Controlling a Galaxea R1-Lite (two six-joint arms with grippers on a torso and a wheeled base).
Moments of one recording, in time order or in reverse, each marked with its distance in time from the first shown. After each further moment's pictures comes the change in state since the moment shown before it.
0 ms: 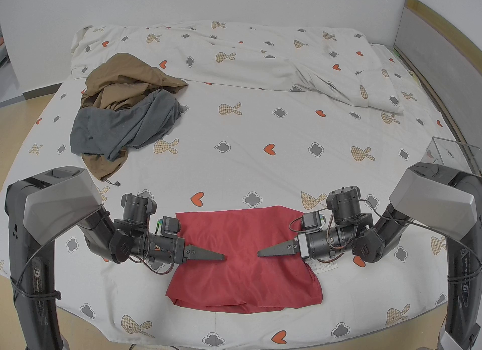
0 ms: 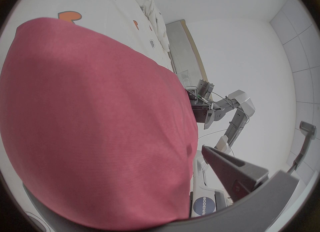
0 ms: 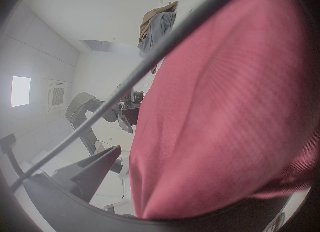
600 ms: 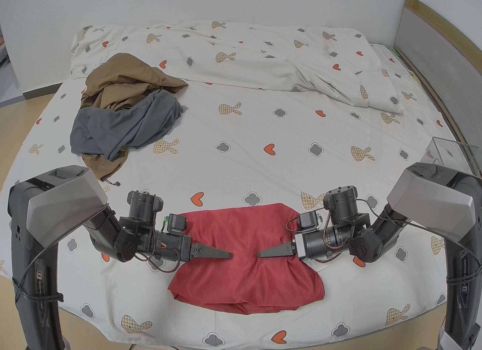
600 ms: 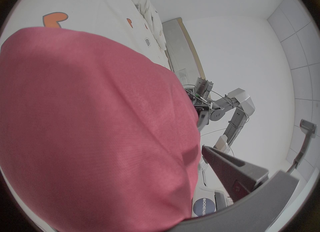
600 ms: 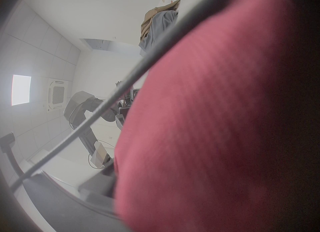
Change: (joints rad) left arm -0.031 0.006 -0.040 -0.001 0.000 -0.015; right arm 0.014 0.005 -0.020 0.008 -0.005 0.000
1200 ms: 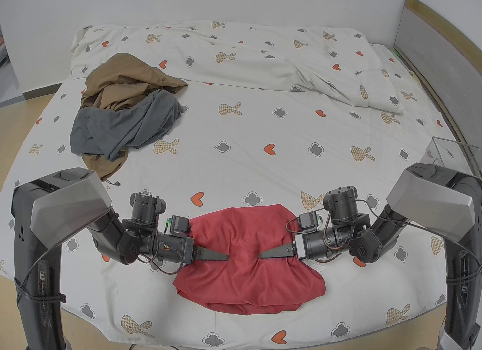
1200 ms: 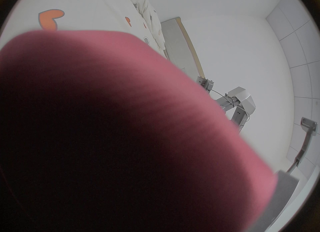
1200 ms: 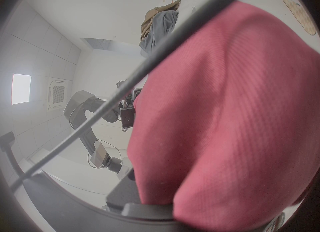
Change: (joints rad) left arm -0.012 0.019 0.000 -0.034 0.001 -0.007; right arm 0.000 0.003 0.002 -0.004 0.000 -0.007
